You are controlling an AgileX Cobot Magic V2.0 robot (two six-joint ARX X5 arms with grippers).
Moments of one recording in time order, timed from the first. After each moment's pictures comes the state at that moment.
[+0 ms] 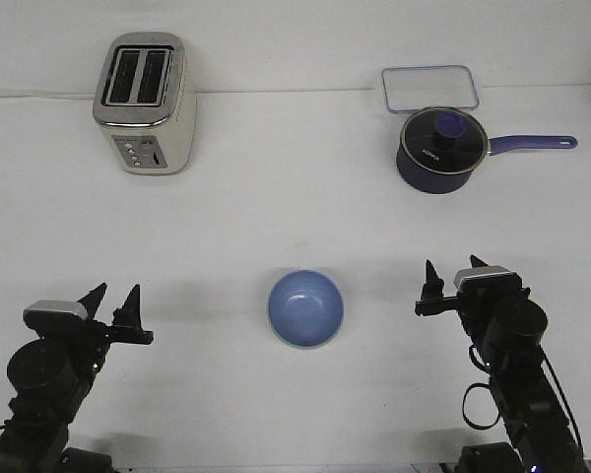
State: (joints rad) left arm -0.20 0.46 0.53 -0.20 -0.05 -0.15; right arm 0.07 0.73 0.49 -0.06 -0.08 0.06
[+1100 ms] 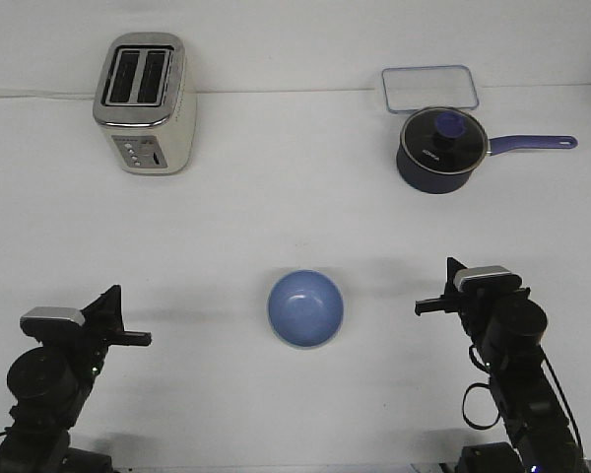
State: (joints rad) left arm -0.20 0.44 0.52 -0.17 -0.07 -0.15; right arm 0.07 0.73 0.49 -0.06 -0.08 0.06
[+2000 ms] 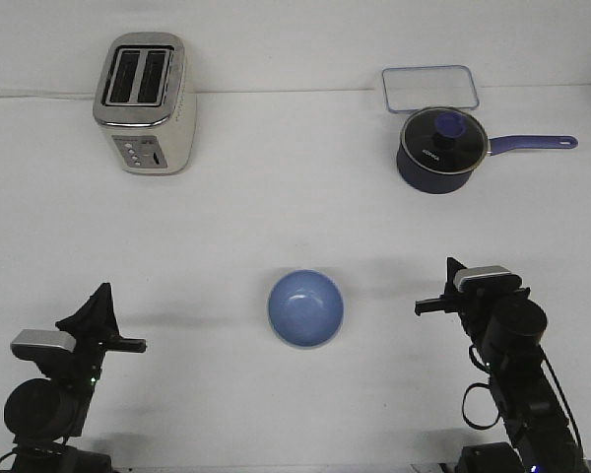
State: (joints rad) left arm -0.17 0.26 0.30 0.11 -0.07 -0.11; right arm 0.07 0.73 0.49 -0.06 -0.08 0.06
